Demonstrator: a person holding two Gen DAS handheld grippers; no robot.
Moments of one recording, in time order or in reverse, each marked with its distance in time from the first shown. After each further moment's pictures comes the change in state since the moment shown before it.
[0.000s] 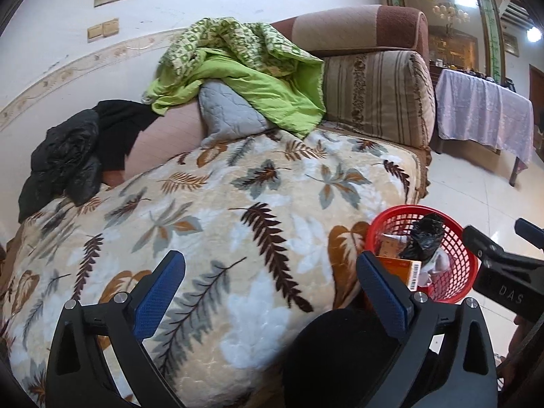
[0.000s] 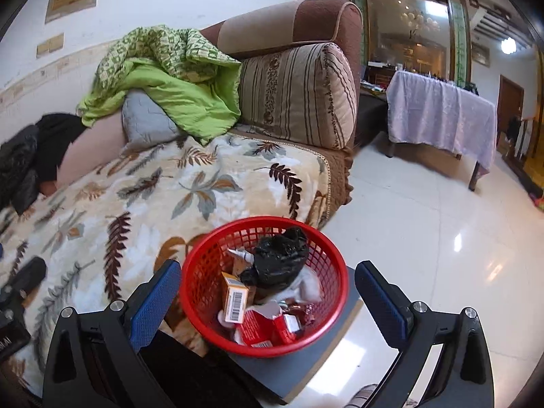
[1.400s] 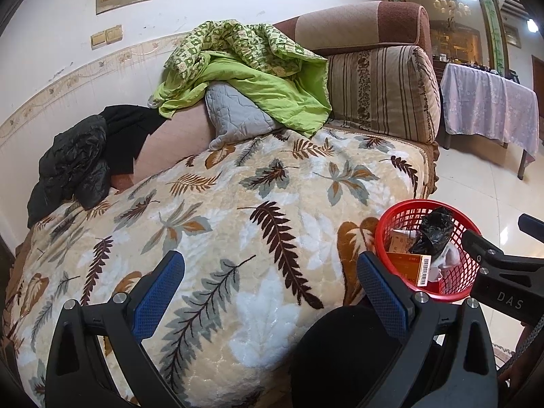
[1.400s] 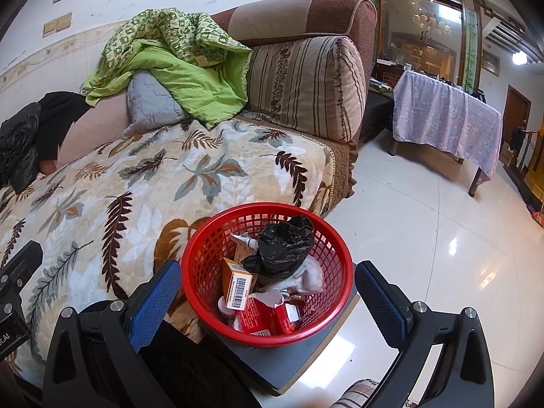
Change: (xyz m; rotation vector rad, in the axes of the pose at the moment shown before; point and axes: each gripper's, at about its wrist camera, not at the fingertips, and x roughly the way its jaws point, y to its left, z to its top) left arm 0.001 -0.010 -0.006 0.043 -0.009 0.045; right arm 0.005 0.012 -0.005 -0.042 0.040 0.009
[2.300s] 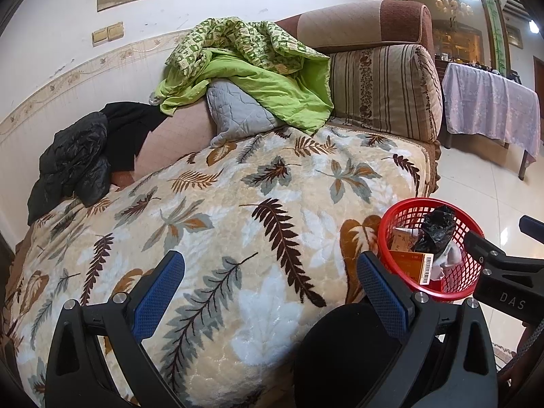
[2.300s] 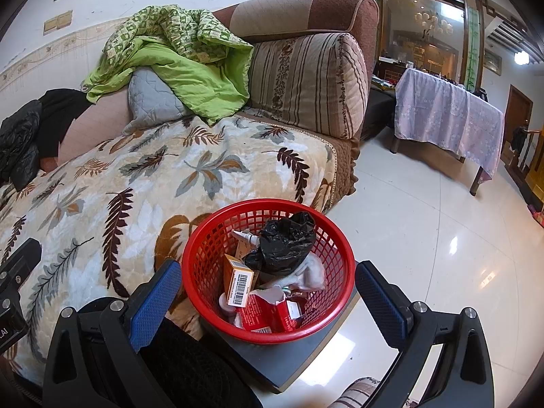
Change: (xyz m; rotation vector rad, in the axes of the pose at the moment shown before) left arm 0.002 0.003 -0.002 0.001 0.005 -0.004; right arm 0.002 0.002 -0.003 0.001 0.009 0.000
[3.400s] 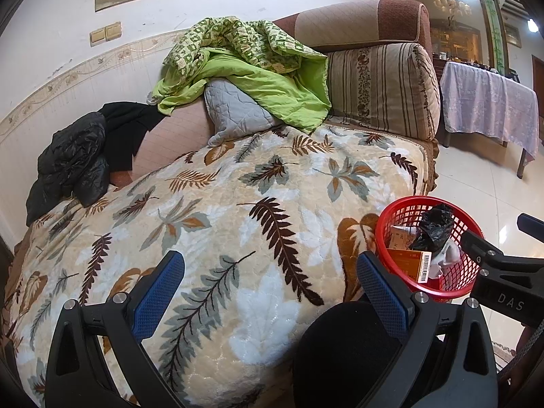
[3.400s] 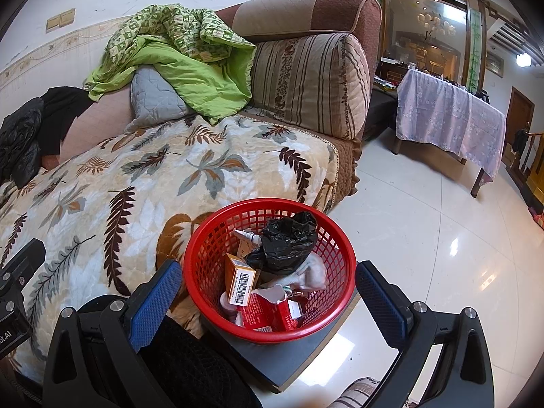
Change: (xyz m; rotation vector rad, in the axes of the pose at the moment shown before) left arm 0.002 0.003 0.002 -0.004 0.000 -0.002; right arm 0.000 0.001 -0.001 -0.003 0.003 -0.001
